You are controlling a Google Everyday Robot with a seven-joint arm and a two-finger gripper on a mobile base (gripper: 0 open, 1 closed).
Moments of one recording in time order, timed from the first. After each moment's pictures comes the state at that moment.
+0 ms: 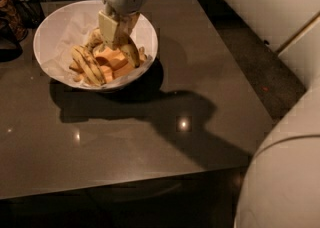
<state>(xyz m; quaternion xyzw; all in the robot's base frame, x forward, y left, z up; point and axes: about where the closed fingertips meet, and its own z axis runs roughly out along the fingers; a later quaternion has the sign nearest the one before) 0.567 0.089 0.969 -0.47 0.86 0.12 0.12</state>
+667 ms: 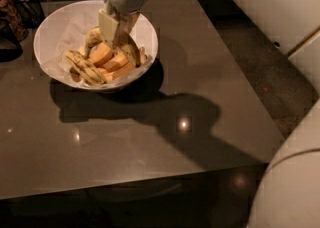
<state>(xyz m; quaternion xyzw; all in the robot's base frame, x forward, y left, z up) 0.559 0.089 0.975 -0.48 0.86 0.13 0.13</state>
